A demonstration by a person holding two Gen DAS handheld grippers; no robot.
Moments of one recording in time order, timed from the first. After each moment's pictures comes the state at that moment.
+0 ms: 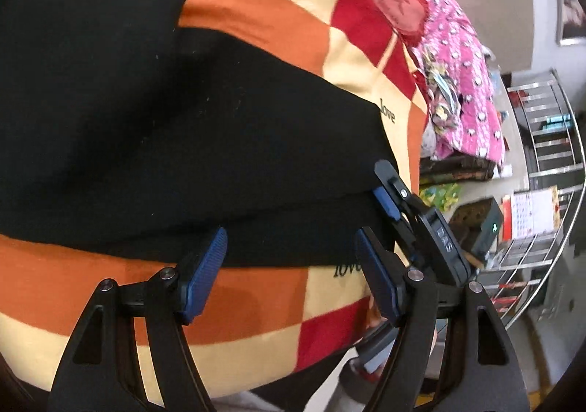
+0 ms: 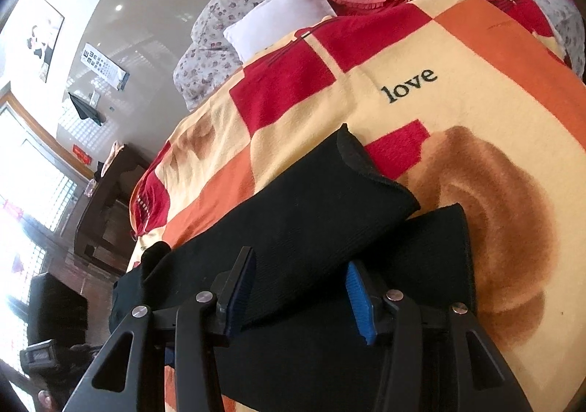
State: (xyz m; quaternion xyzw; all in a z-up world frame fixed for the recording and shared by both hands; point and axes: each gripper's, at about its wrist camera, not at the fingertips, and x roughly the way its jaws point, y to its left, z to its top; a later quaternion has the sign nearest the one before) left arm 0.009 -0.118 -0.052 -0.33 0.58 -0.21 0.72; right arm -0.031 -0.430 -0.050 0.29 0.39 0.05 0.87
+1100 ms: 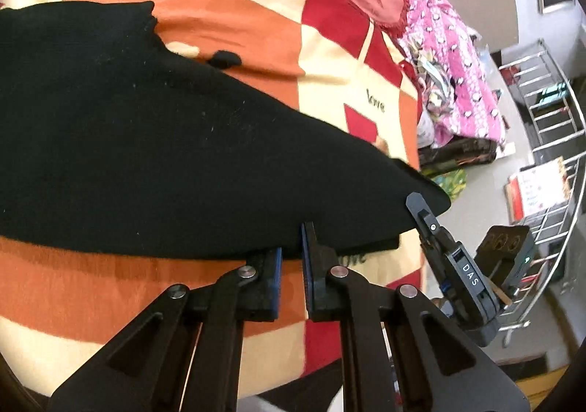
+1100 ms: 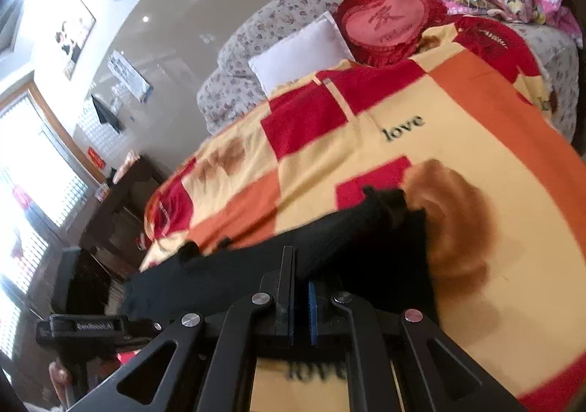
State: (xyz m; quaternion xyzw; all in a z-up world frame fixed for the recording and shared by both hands) left arm -0.006 -0.138 -0.046 -0.26 0.56 -0.22 0.76; right arm -0.098 -0.427 -0.020 0.25 0.34 0.04 0.90
